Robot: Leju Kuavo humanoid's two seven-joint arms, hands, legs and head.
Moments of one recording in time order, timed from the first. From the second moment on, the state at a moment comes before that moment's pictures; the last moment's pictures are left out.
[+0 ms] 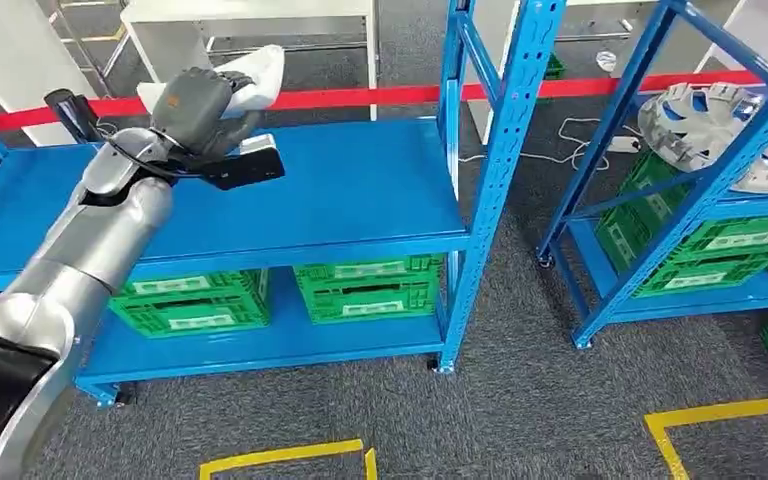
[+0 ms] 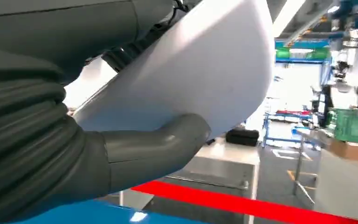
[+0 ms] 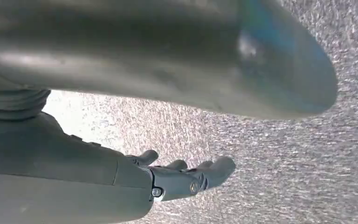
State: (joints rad) left arm -1.13 0.03 -0.50 -0.61 -0.86 0.05 -0.37; right arm -0.07 0.11 -1.04 -0.19 1.21 0.05 -0.12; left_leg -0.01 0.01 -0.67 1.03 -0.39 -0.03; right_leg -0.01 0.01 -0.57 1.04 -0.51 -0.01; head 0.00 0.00
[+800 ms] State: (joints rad) left arm -1.15 -0.07 -0.53 -0.56 -0.87 0.05 -0.35; right arm -0.07 0.11 -1.07 -0.19 1.18 0.00 -0.14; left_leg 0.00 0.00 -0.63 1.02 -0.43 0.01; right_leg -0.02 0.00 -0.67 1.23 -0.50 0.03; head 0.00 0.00
